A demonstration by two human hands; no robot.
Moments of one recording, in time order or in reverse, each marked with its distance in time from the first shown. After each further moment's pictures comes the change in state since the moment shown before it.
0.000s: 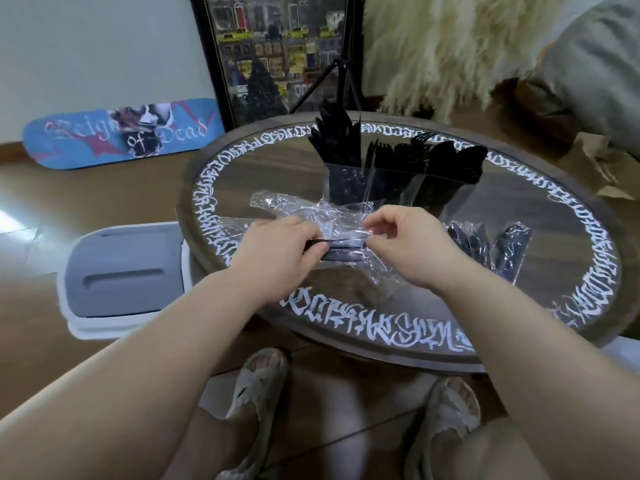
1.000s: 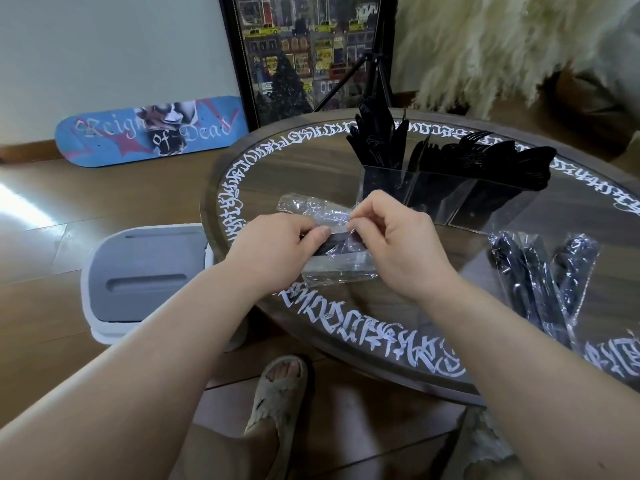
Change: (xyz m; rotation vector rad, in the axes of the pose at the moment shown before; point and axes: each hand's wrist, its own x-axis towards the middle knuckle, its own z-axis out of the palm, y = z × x) left_hand 0.010 -0.038 -0.015 -0.137 -0.009 -0.211; right_hand 0.028 -0.025 0.053 0.140 0.150 -0.315
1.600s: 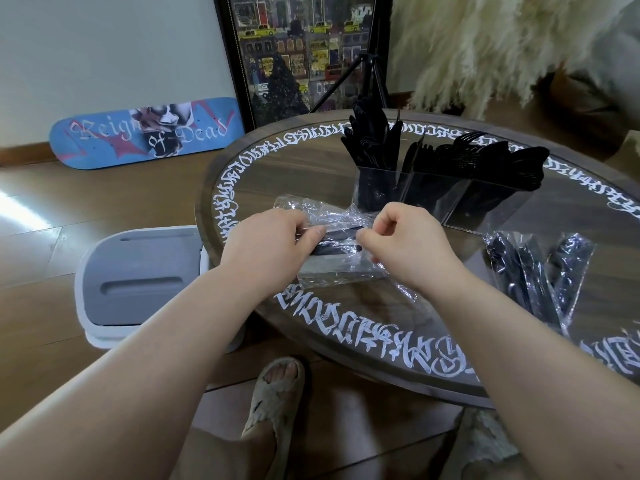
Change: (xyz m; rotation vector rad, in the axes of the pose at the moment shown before) left_hand 0.000 0.004 0.003 0.073 0.106 -0.052; right_hand 0.006 0.002 -0.011 -0.122 -0.041 0.316
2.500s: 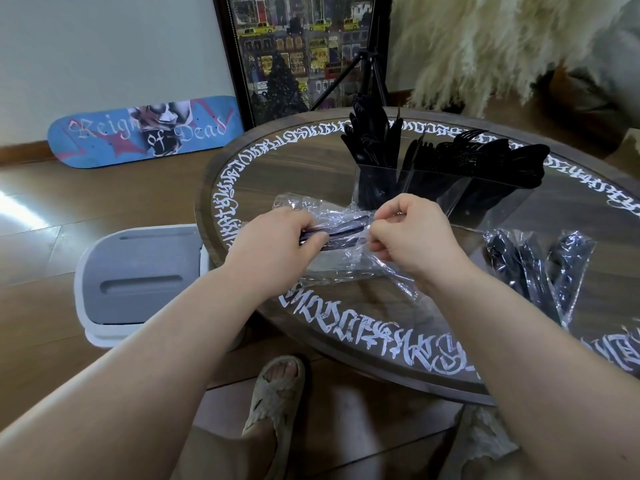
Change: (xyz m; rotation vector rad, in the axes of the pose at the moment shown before) left_hand -0.001 -0.001 0.004 -0.061 -0.029 0.063; right_hand 0.004 -0.001 0.001 0.397 0.049 0.172
